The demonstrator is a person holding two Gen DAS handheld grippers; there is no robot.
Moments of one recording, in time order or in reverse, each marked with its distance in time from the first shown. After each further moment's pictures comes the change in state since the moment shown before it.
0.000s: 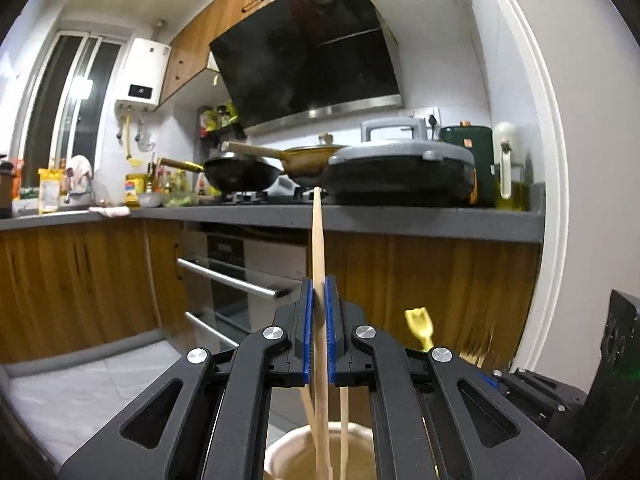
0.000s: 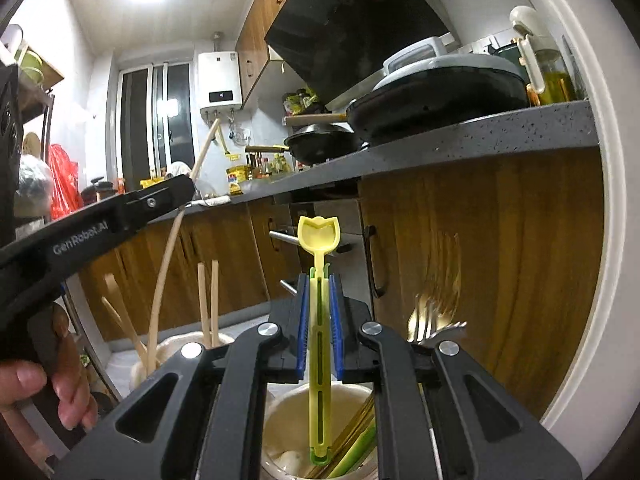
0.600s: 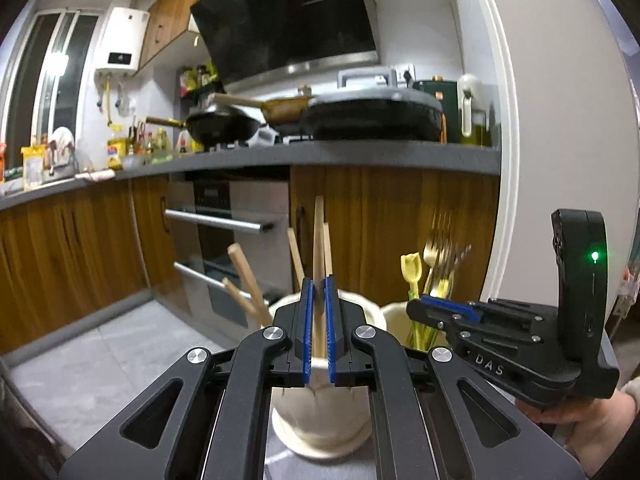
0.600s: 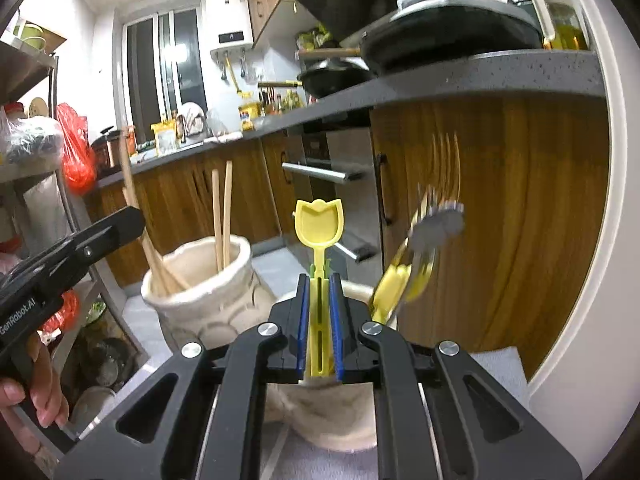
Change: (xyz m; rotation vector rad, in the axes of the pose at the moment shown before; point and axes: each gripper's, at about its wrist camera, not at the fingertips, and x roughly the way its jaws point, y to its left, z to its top) left arm -0.056 0.011 -0.051 0.012 0.179 -0.090; right arm -0.016 -0.004 -0.023 -0.008 0.248 0.048
